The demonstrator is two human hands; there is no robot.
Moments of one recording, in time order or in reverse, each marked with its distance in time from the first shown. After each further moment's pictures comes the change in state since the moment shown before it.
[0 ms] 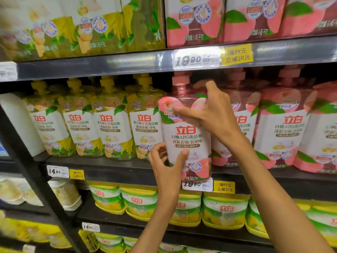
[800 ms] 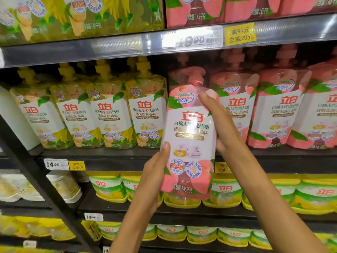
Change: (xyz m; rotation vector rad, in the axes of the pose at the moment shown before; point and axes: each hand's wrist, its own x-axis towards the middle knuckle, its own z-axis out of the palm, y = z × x) left_hand -0.022 0.039 -0.068 -0.185 -0.540 -0.389; right_hand -0.053 0.002 0.017 1.188 -0.041 0.727
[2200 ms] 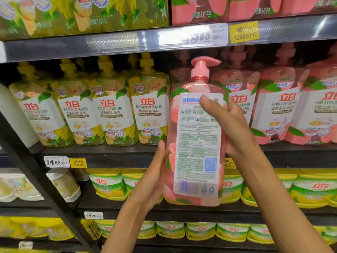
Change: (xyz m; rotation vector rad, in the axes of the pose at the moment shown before) left_hand 0.008 -0.007 -0.019 -0.142 -0.200 -0.054; right_hand -0.030 -0.004 0.000 -0.109 -0.068 -0.143
